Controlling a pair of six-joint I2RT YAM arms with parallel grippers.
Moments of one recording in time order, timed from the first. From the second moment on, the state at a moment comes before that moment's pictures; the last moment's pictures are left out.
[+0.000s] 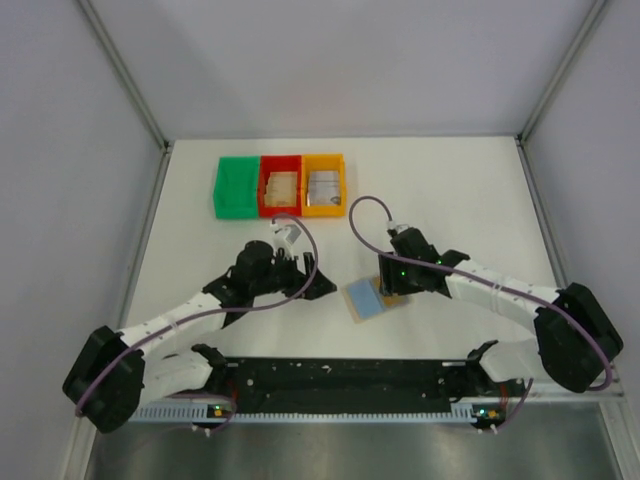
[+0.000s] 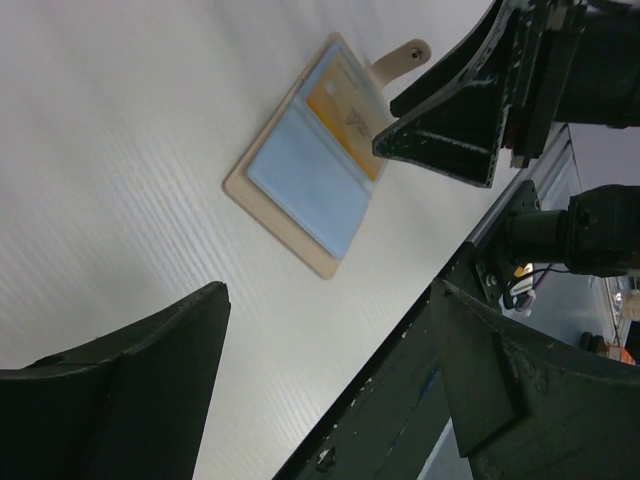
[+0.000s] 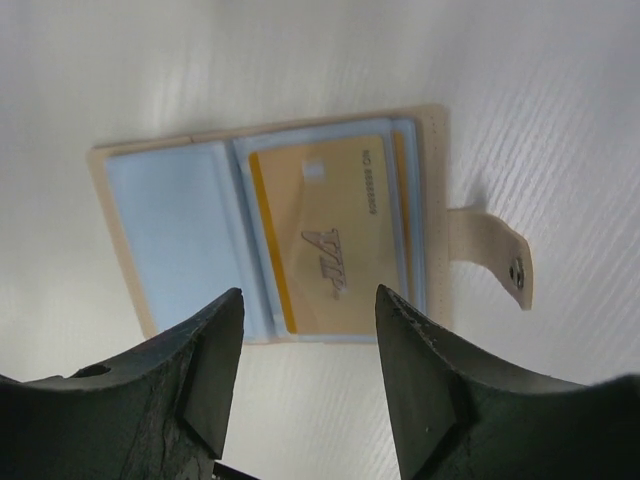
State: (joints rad) left arm -0.63 1.06 0.45 0.12 0.40 -0.66; right arm 0.67 1.31 0.72 -0.39 0.04 0.49
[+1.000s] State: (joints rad) left arm -0.68 1.25 0.54 0.25 0.42 -0.71; right arm 0.68 1.34 0.67 -0.43 0.05 0.49
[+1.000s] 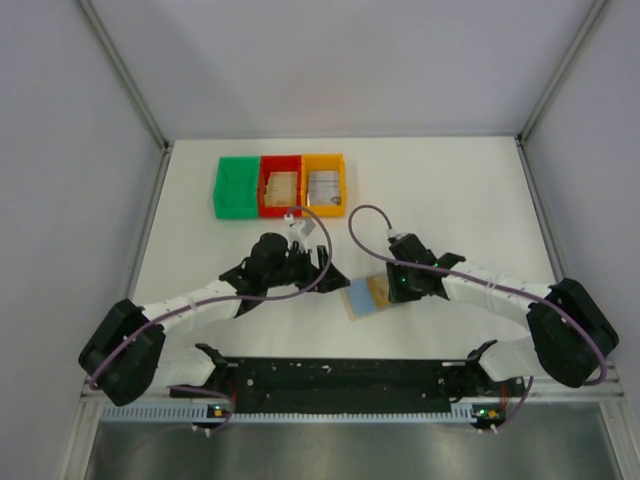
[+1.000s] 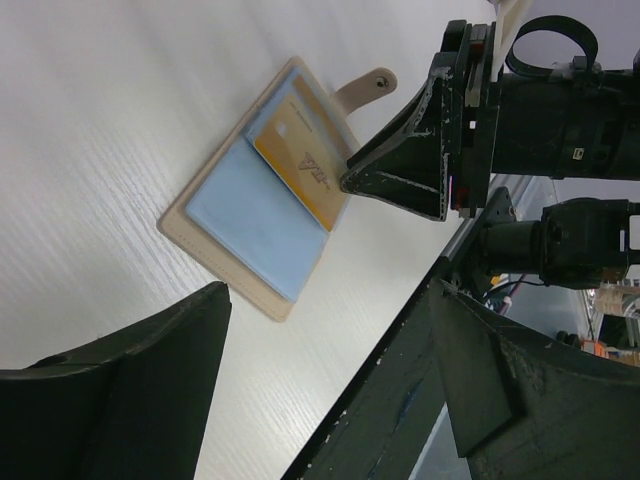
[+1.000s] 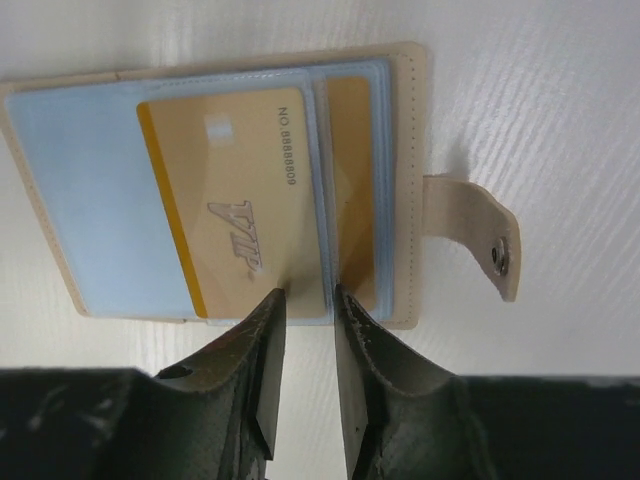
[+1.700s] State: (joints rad) left arm -0.74 1.60 0.60 0.48 0.45 -0.96; right arm 0.69 1.35 0.67 -0.38 -0.02 0.52
